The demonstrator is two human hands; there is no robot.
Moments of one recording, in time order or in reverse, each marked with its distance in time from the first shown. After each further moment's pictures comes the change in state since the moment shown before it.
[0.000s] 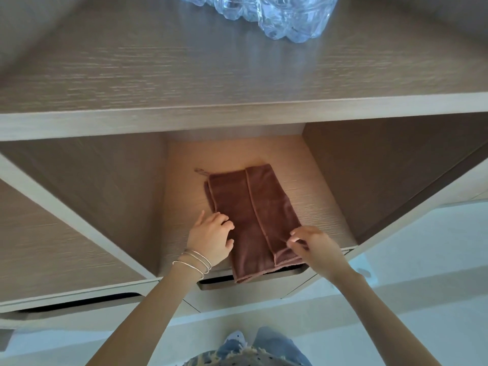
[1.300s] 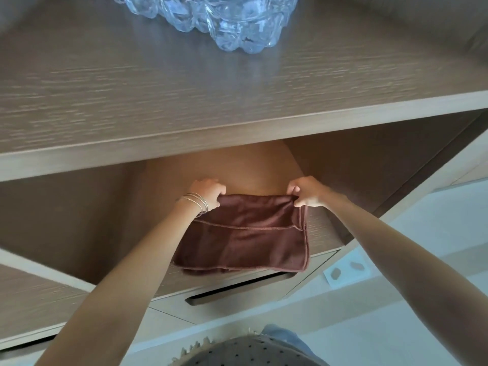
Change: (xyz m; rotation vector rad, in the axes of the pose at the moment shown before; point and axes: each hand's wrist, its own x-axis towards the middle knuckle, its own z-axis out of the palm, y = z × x) left_hand 0.144 -0.018 -0.031 0.125 -0.215 0.061; right_hand 0.130 0.047 -0.069 -0.076 -0.221 0.060
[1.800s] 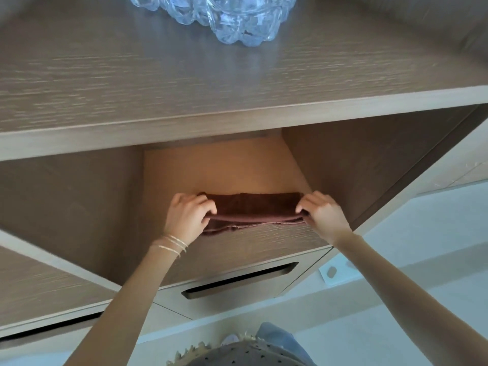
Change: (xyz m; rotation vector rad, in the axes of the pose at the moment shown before) left_hand -0.100 0.012 0.018 -0.111 0.505 0.050; right_hand -0.080 0.017 0.046 -0.241 0.584 -0.344
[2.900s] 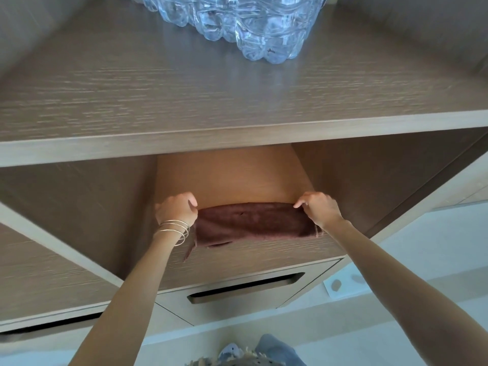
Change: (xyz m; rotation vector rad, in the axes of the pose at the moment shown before) left_hand 0.020 -0.042 0.011 -0.062 -0.181 -0.712; right_hand 0.062 0.011 0.022 -0.016 -0.339 0.356
